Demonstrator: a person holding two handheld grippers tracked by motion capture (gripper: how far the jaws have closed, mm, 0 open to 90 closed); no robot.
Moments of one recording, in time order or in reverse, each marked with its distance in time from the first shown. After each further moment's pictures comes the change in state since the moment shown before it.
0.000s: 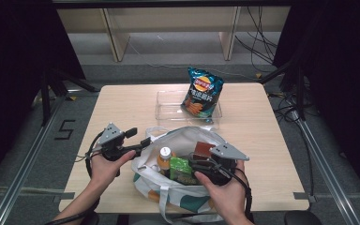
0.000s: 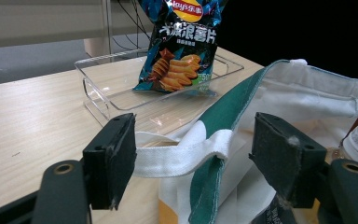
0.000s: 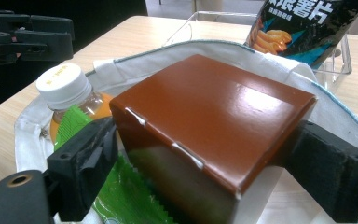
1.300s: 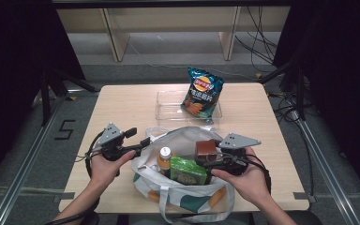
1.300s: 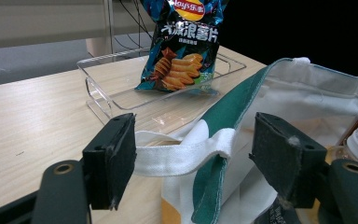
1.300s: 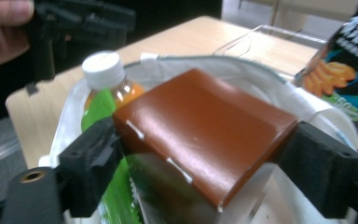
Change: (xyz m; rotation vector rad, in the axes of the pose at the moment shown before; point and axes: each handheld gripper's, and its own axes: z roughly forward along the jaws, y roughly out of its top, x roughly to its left) left arm 0.000 0.000 0.000 0.003 0.008 0.004; right arm -0.048 0.016 0.002 0.001 0.306 -0.234
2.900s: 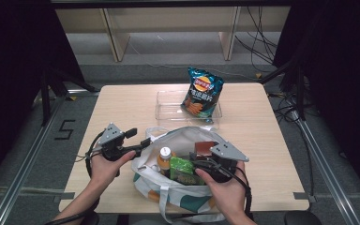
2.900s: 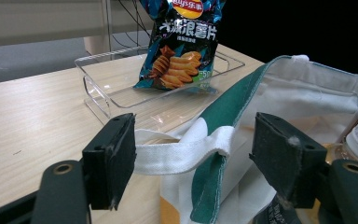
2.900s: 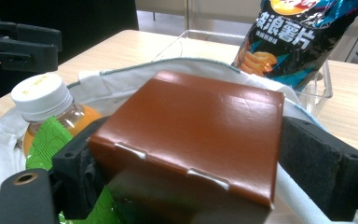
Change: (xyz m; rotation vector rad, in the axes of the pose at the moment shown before) left arm 0.000 -0.001 0.000 0.009 -0.007 0.003; right arm 0.042 -0.008 0.018 -0.070 -0.353 0.148
